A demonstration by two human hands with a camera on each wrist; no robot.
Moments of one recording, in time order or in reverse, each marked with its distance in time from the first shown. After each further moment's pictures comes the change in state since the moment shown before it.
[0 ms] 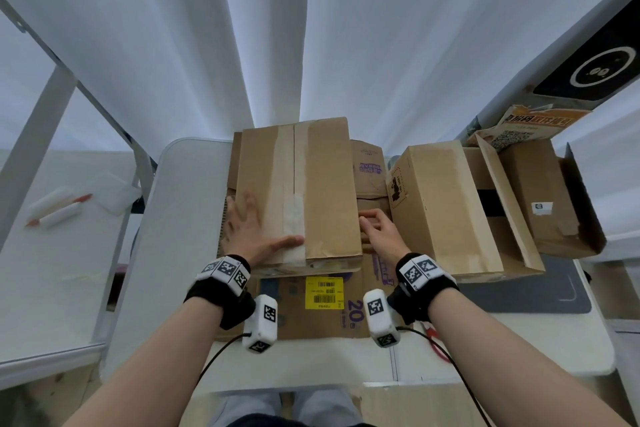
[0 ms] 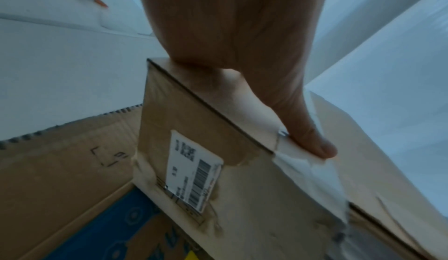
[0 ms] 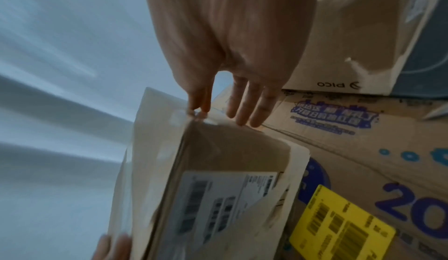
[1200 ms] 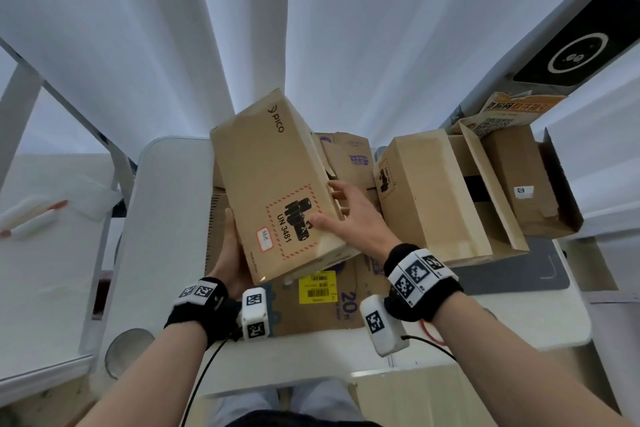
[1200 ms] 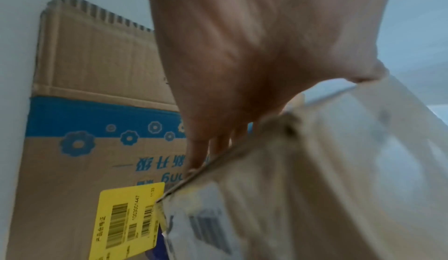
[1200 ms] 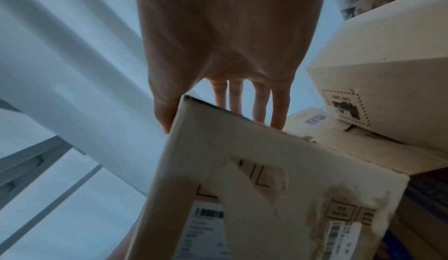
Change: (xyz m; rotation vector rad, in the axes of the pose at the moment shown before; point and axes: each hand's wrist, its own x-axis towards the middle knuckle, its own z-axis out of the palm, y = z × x) left_hand -0.031 -0.002 0.007 -1.439 -0.524 -0.132; right_hand -0.046 -0.053 0.018 -0.358 -0.099 -0.333
